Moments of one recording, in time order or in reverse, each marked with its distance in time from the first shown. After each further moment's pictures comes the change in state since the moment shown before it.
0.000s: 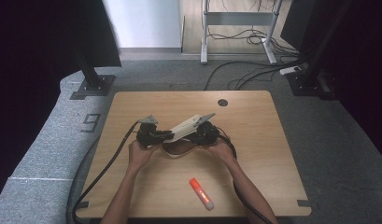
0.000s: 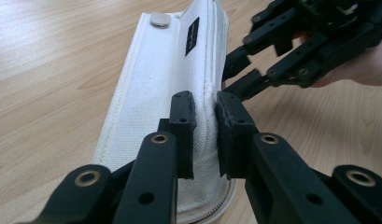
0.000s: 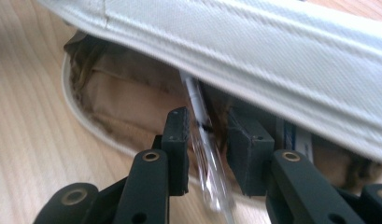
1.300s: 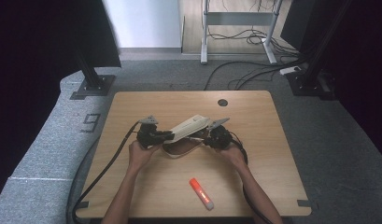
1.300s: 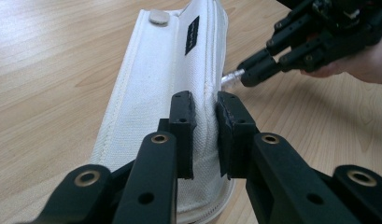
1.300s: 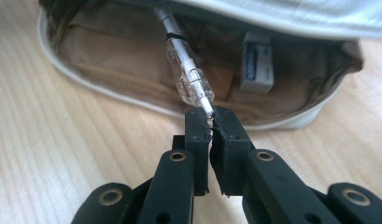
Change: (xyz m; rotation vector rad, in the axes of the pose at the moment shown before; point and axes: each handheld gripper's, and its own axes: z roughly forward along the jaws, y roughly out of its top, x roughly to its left) left arm 0.000 -0.001 0.001 0.003 -0.007 -0.006; right arm -0.017 -0.038 -0.018 -0.010 -0.031 0.053
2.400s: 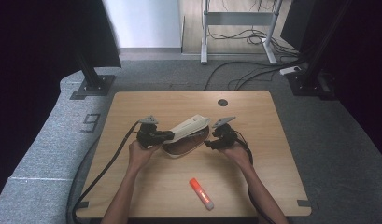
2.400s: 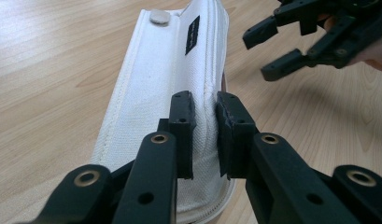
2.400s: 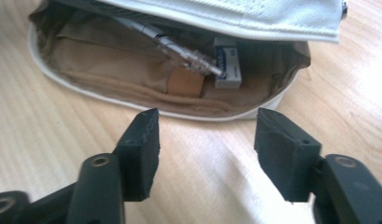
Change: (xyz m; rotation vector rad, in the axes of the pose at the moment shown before) left arm 0.000 0.000 0.000 0.001 0.000 0.001; right arm -0.002 -0.004 -0.022 -0.022 -0.055 0.036
